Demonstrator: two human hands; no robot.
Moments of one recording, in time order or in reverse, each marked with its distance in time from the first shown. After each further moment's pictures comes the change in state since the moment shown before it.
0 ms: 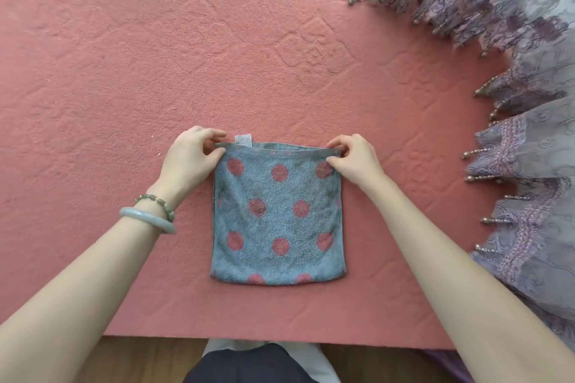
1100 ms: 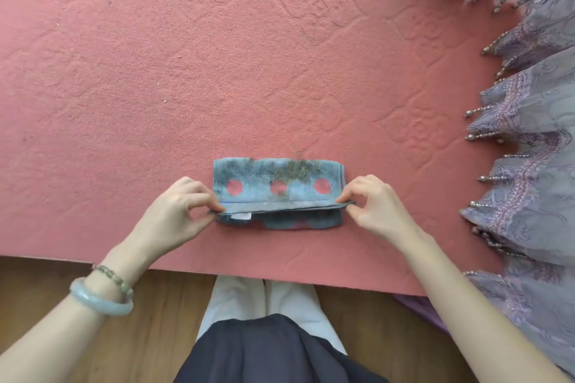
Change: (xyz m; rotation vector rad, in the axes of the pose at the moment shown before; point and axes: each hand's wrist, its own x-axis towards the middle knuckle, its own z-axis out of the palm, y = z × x) left_hand -0.178 0.004 -0.014 0.021 -0.215 0.297; right_hand -0.161 0.045 0.000 -0.041 -0.140 -0.311
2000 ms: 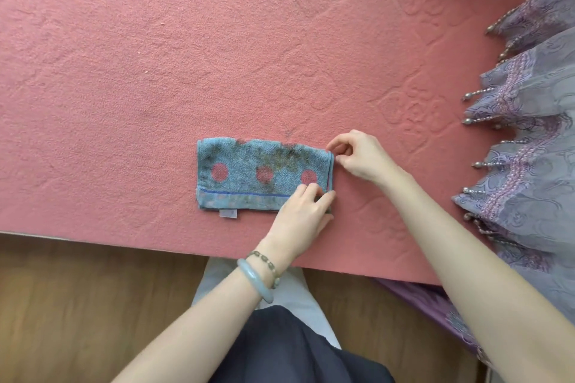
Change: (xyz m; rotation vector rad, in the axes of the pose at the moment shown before) left_hand 0.057 0.123 0.160 0.107 -0.096 0.039; right_hand 0.063 0.032 0.000 -0.041 -0.114 0.194
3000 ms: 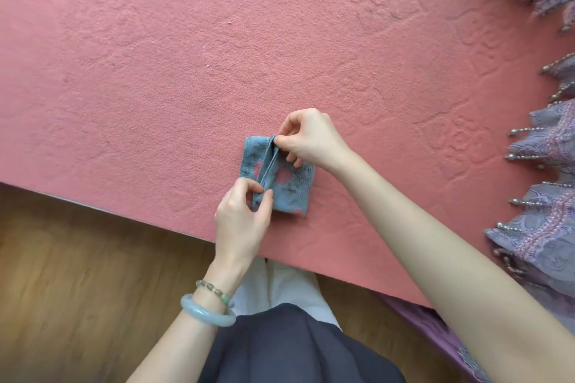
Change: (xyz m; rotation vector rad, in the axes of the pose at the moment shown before) left_hand -0.078 -0.059 -0.065 -0.398 0.655 -0.727; right_hand 0.021 -0.170 0.035 0.253 -0.148 -0.078
